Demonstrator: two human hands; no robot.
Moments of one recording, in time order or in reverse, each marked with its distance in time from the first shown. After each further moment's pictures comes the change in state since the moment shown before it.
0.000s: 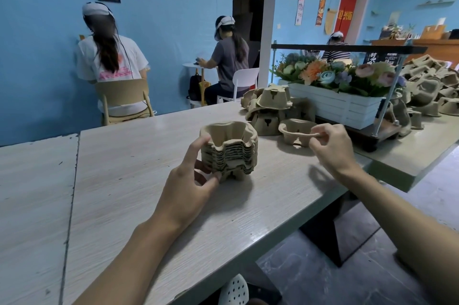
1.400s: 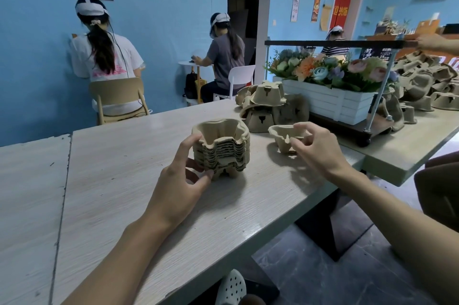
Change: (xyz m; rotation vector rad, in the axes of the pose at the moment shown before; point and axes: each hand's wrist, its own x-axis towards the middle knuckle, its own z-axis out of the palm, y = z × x) left_hand 0.000 0.001 -0.001 -0.018 0.001 0.005; right_hand -0.017 -0.019 -0.005 0.102 -0.127 -0.096
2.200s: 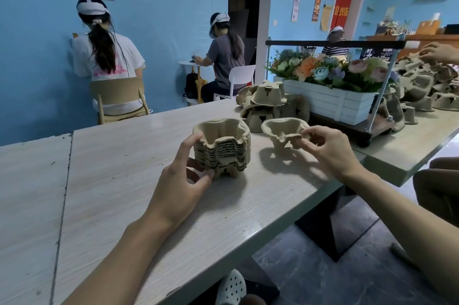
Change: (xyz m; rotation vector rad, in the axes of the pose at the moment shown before) left_hand 0.000 -0.001 0.000 0.002 0.001 -0.017; right_hand 0.002 0.018 -0.013 0.019 0.016 -0.059
